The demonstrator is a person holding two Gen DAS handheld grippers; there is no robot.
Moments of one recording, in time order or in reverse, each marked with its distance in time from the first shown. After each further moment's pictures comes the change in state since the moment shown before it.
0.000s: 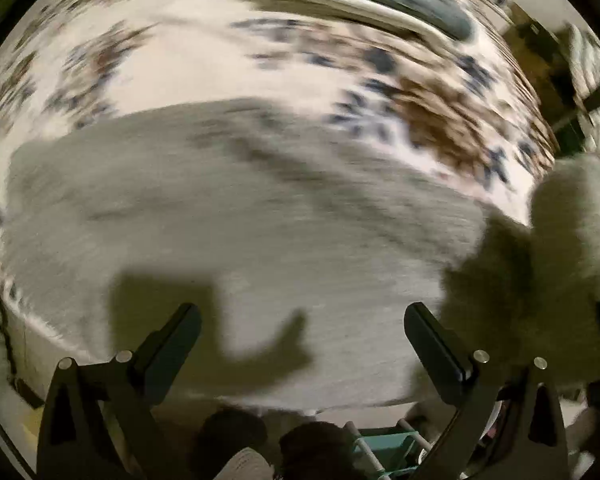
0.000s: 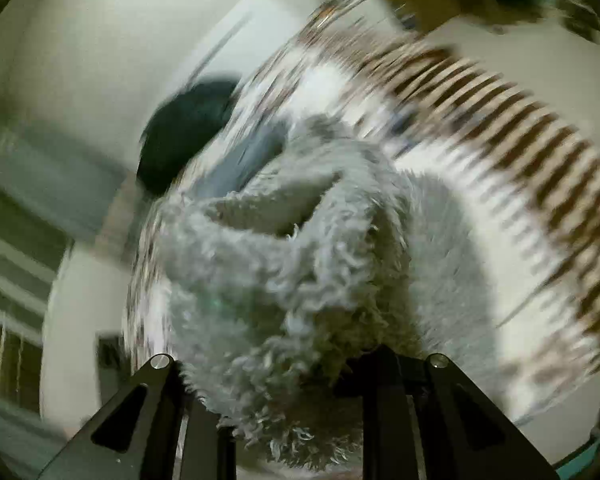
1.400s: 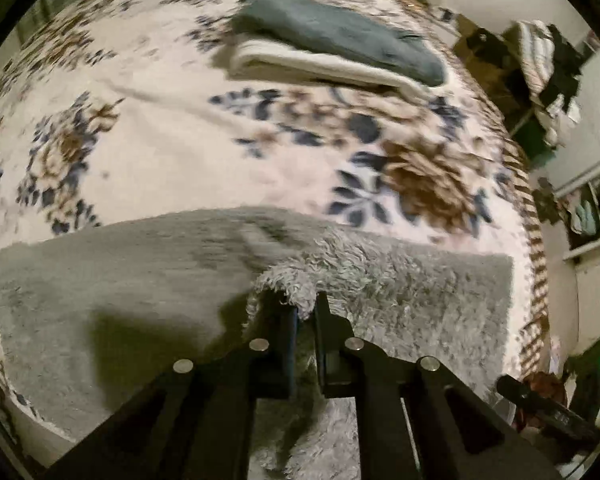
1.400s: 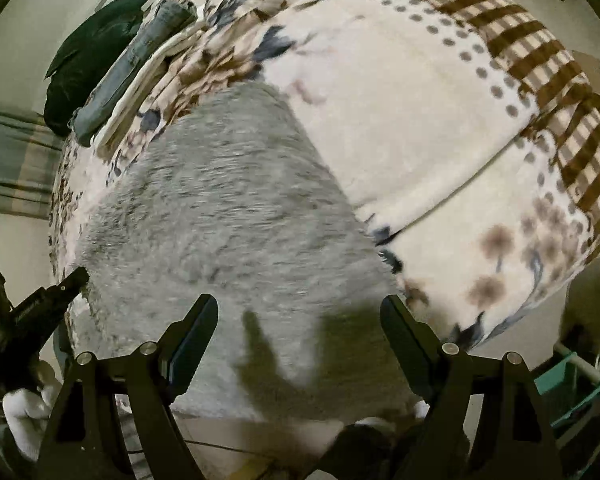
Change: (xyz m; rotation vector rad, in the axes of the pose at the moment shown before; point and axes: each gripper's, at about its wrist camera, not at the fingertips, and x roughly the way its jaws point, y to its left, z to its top) left arm -0.002 0.025 0.062 0.169 -0.148 -0.106; right arm 0.061 -0.047 -0.044 0.134 0.303 -0.311
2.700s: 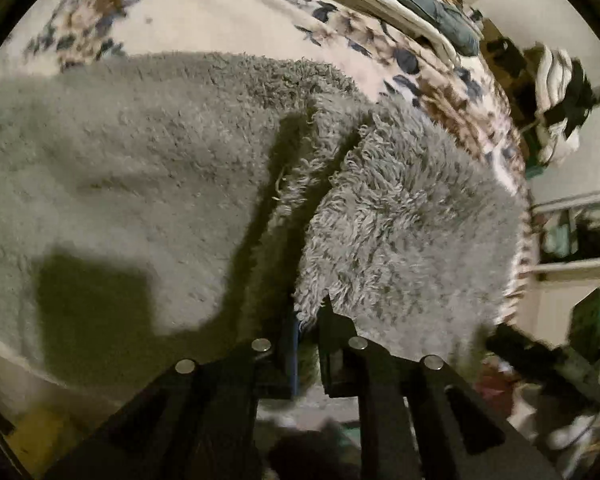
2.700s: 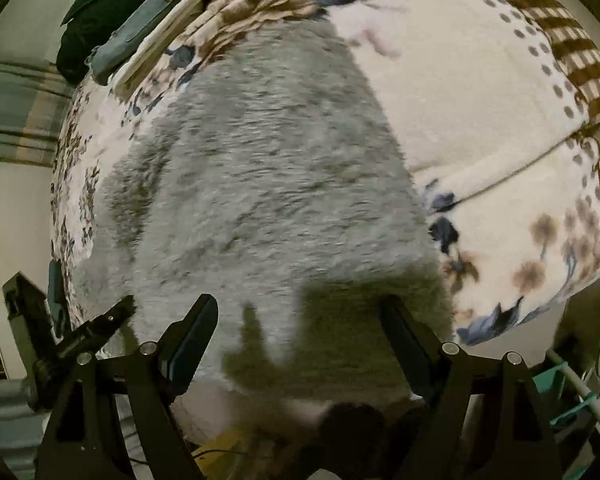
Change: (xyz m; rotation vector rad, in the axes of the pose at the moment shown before) left arm 0.016 0.043 -0.085 -0.193 0.143 -0.181; right arm 0.022 0.046 -0.014 -0.131 0.135 0.000
